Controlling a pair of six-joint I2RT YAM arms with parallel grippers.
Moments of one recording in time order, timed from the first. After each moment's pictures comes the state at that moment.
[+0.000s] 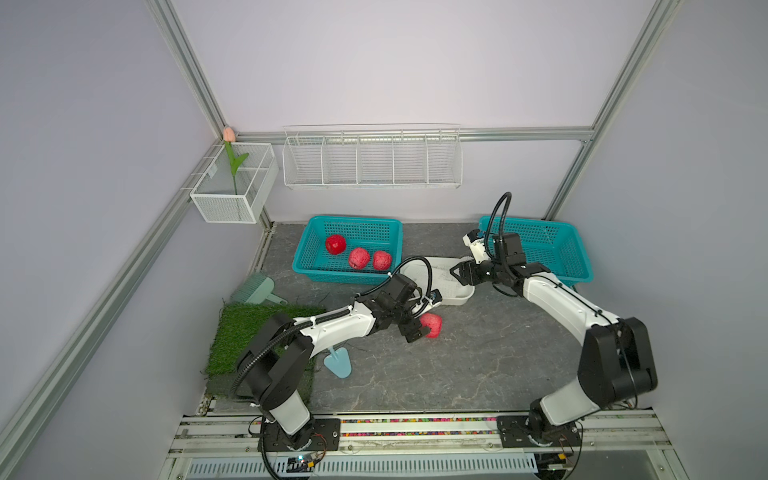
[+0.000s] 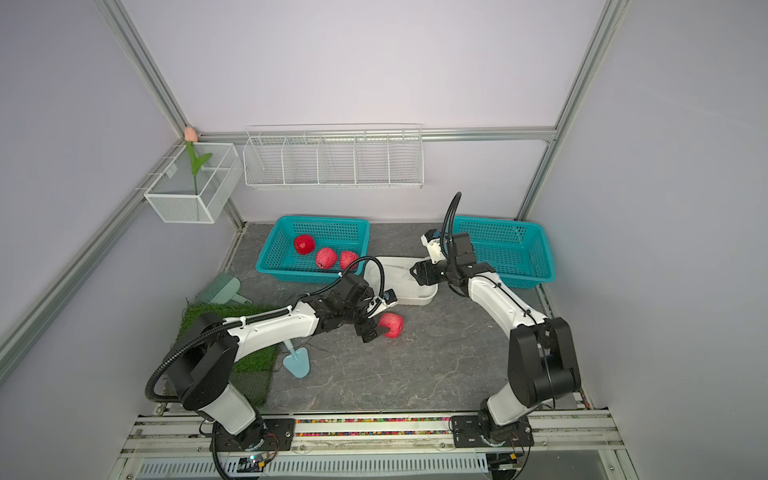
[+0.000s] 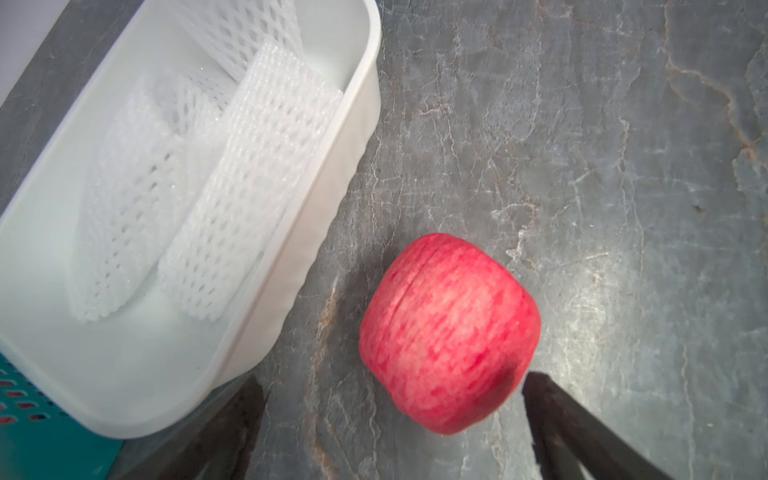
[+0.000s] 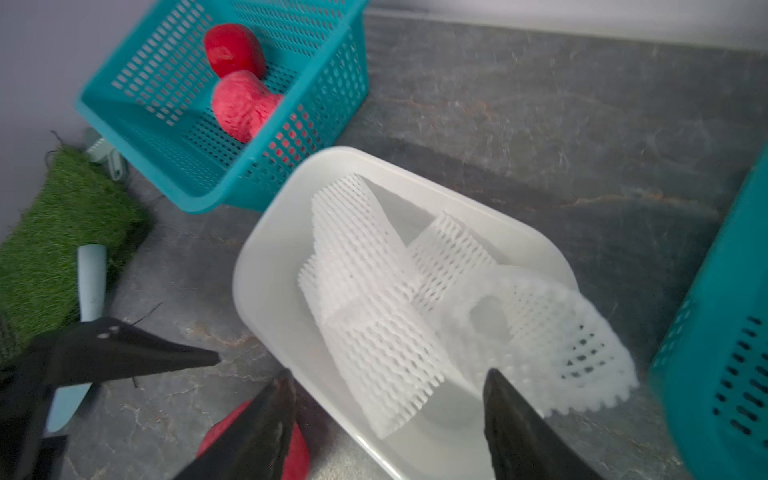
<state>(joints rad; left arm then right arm) -0.85 1.67 1.02 -0.19 0.18 0.45 0.27 1.51 1.11 -0.32 -0.40 0.02</state>
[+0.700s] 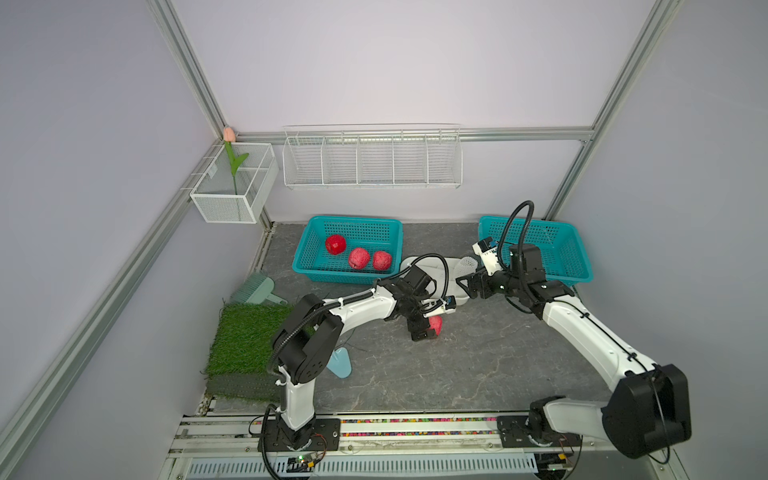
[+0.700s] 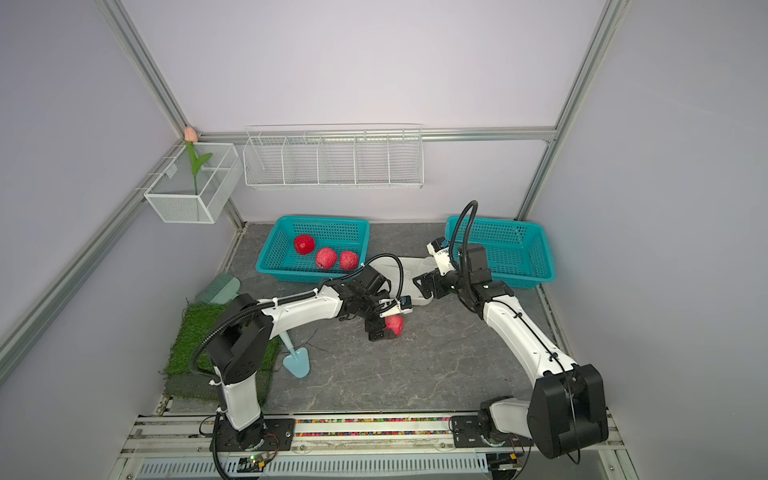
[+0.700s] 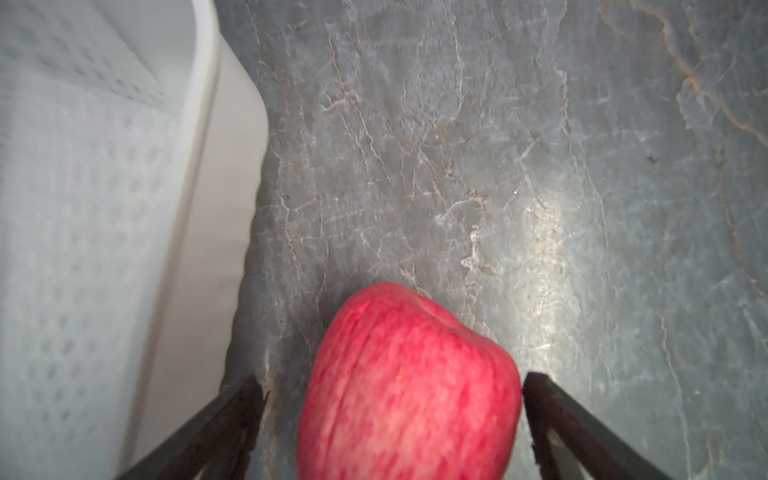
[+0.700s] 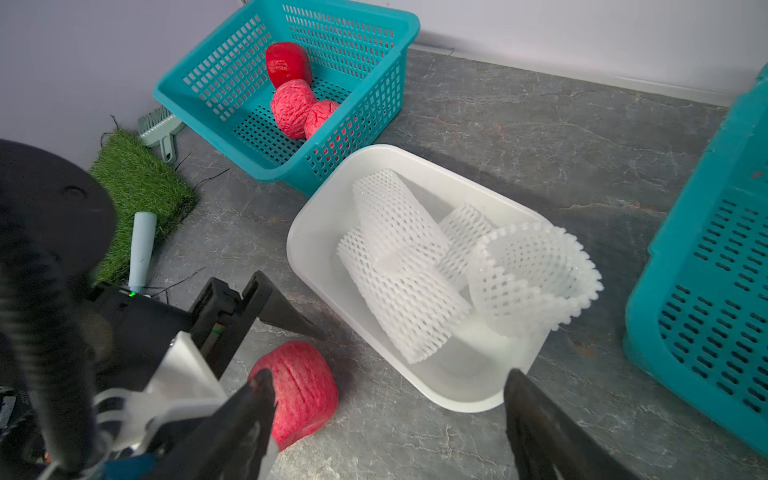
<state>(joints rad) -0.85 1.91 1.29 -0.47 0.33 0.67 0.26 1.29 0.97 -0.35 -0.43 -0.04</state>
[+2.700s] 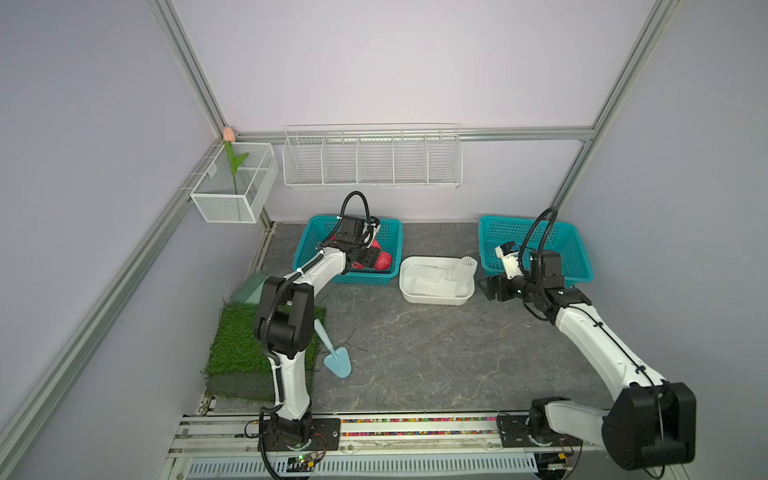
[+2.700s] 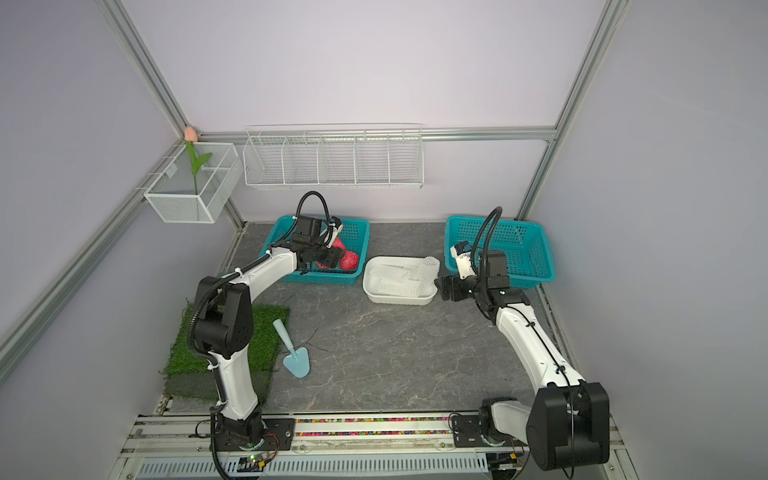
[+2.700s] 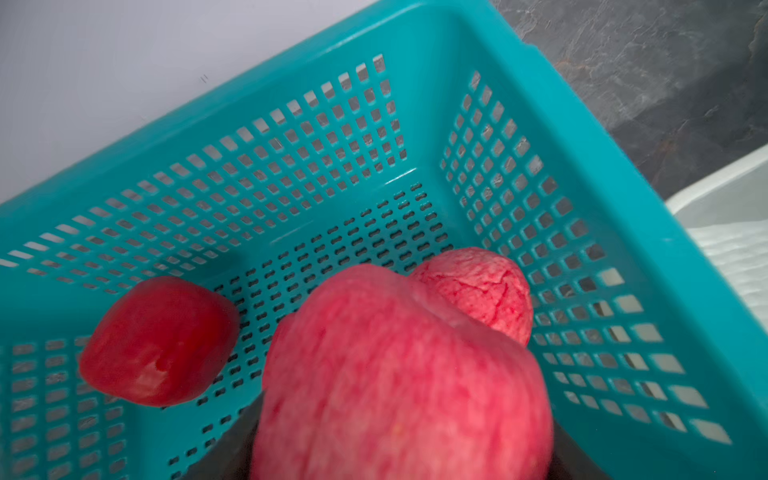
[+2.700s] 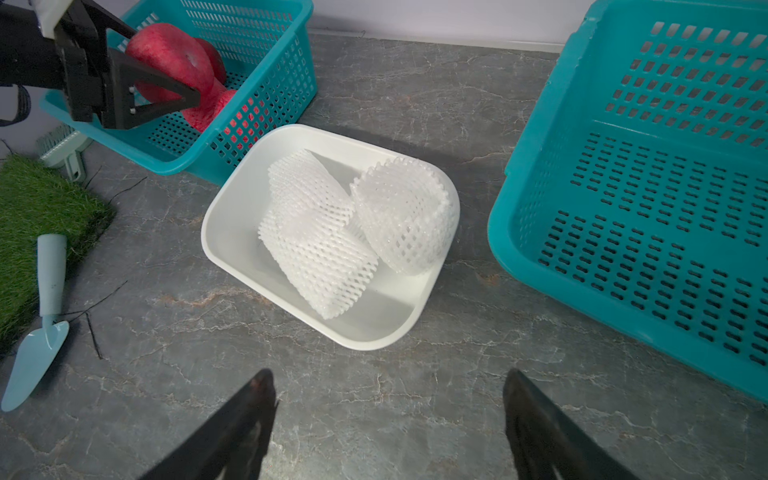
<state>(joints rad) -0.36 1.99 1.52 -0.34 0.06 0.27 0.11 1.24 0.90 -0.39 -0.37 -0.05</state>
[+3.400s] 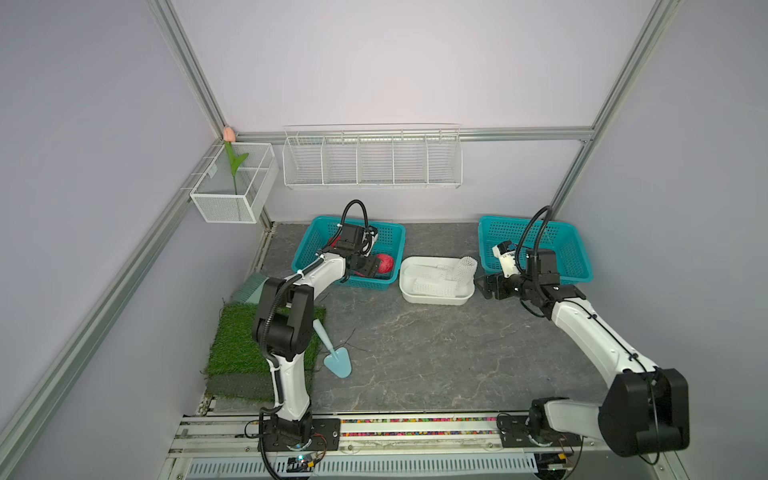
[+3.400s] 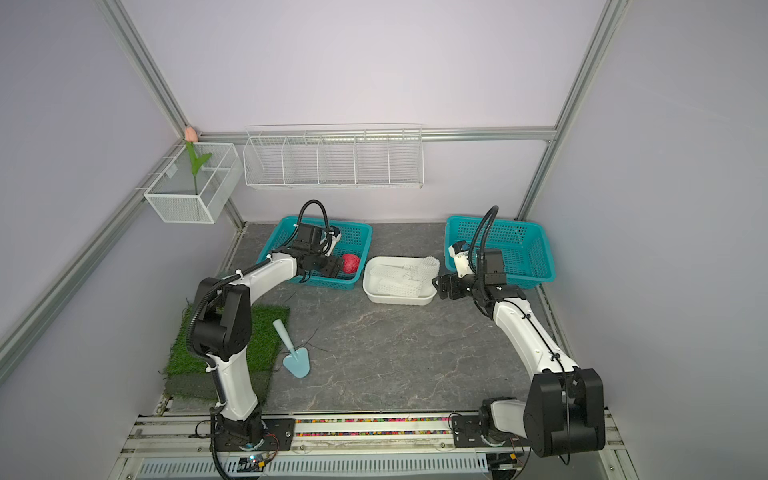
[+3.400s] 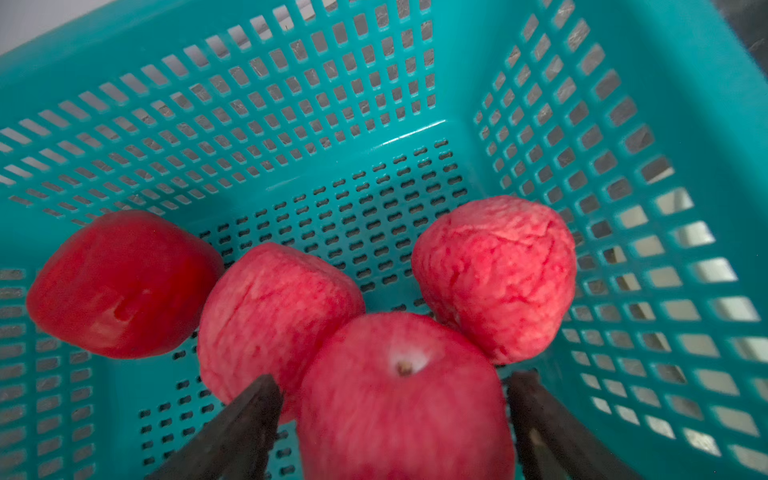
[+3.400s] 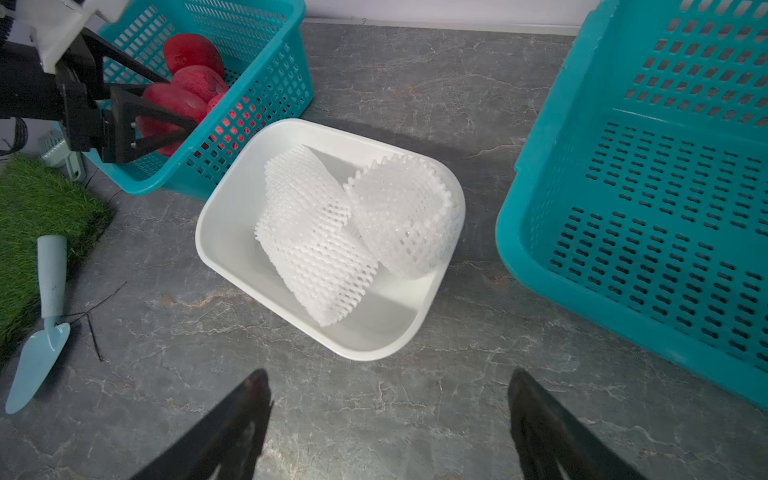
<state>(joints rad) -0.36 1.95 1.43 -0.33 0.03 0.24 0.11 1.29 0.91 -0.37 -0.39 -0.04</state>
